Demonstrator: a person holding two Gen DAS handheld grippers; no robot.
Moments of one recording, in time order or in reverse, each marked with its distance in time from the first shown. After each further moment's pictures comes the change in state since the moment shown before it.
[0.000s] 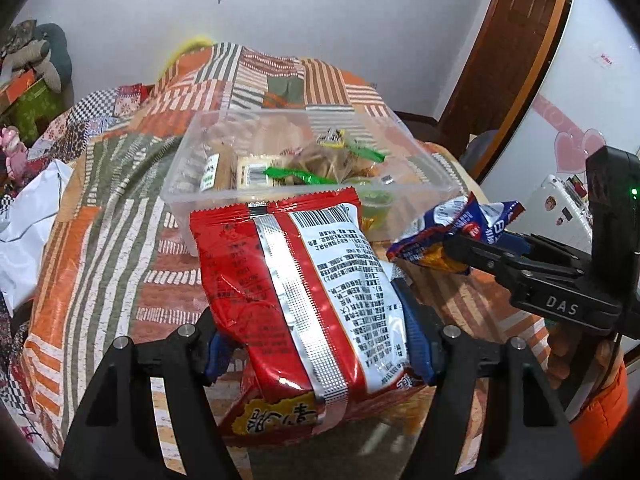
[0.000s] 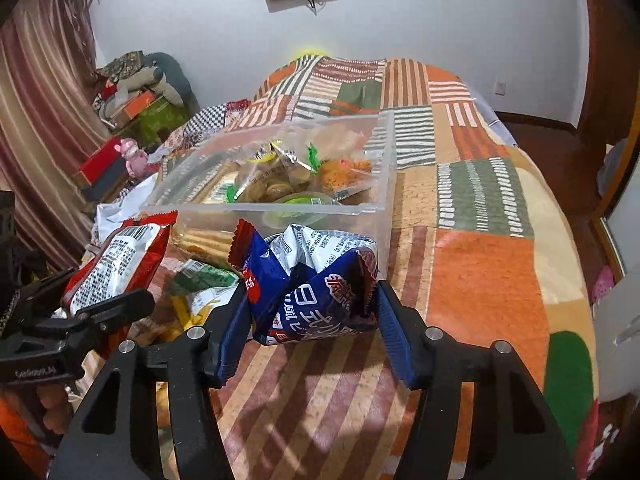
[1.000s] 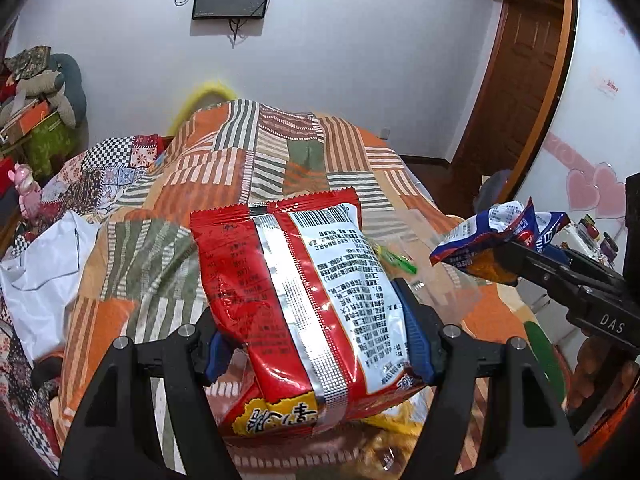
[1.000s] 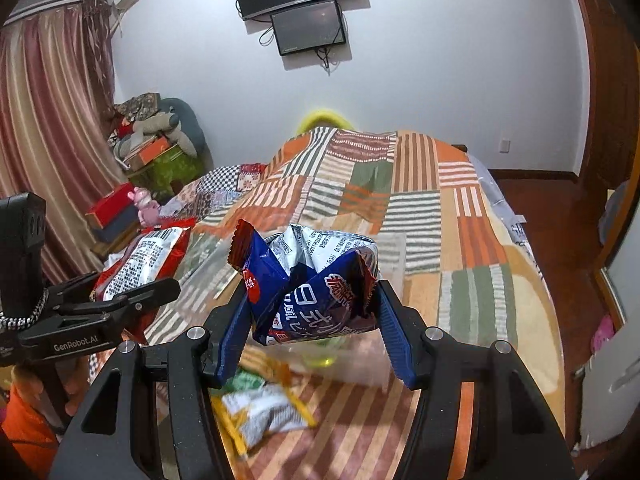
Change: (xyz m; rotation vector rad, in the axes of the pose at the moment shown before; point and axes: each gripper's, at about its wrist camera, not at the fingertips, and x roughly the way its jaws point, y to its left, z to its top) left arm -0.008 0.029 0.082 0.006 -0.148 0.050; right arm -0.013 0.020 0.067 -0.047 -0.201 0.004
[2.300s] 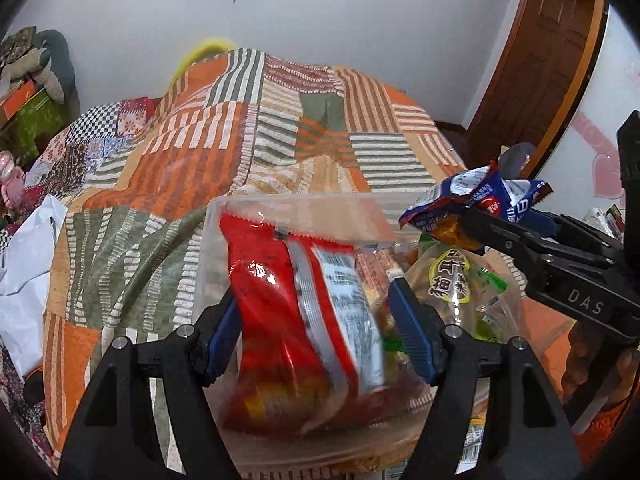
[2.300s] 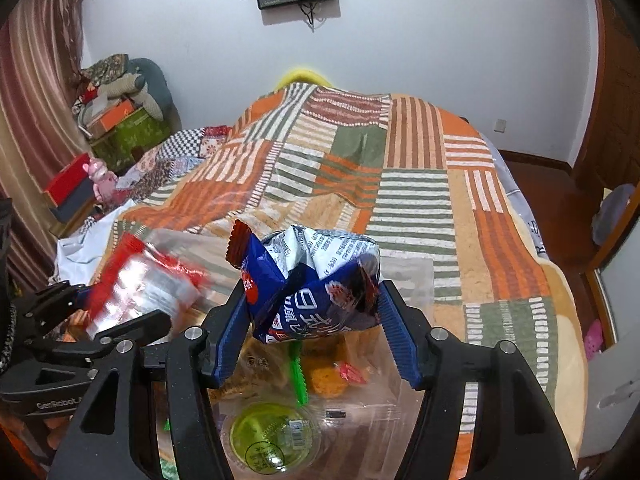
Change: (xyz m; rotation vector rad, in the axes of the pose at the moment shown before) left arm 0.116 0.031 0.014 -0.017 0.172 0.024; right arm 0.103 -0.016 0.021 -0.025 0.154 -0.089
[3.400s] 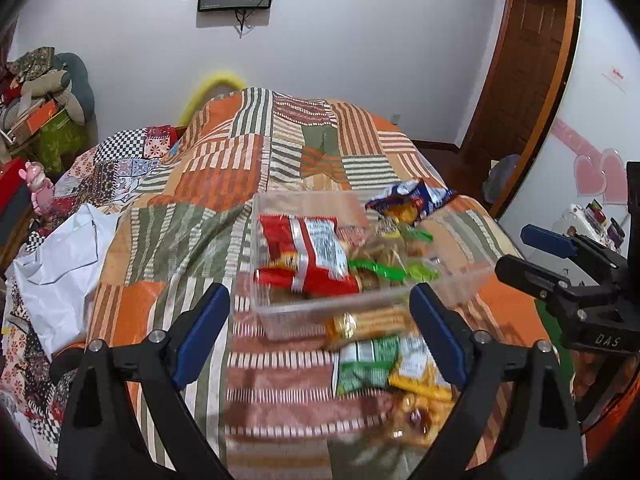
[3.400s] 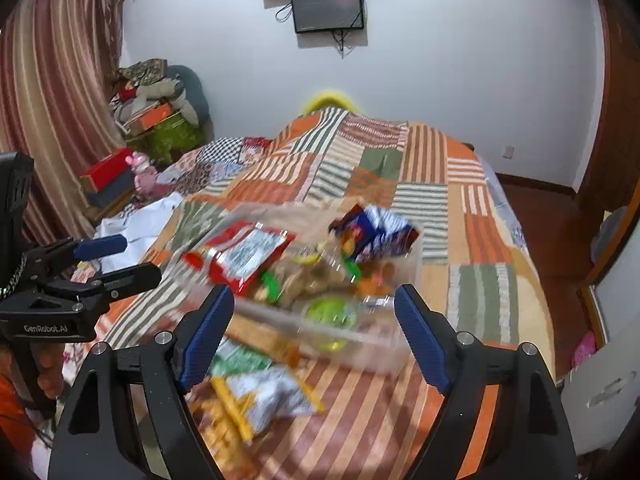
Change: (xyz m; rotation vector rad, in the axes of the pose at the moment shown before) left arm -0.130 -0.010 -0.058 0.035 -0.121 0.017; right arm -0.101 0.035 -0.049 -0.073 -0.072 0.059
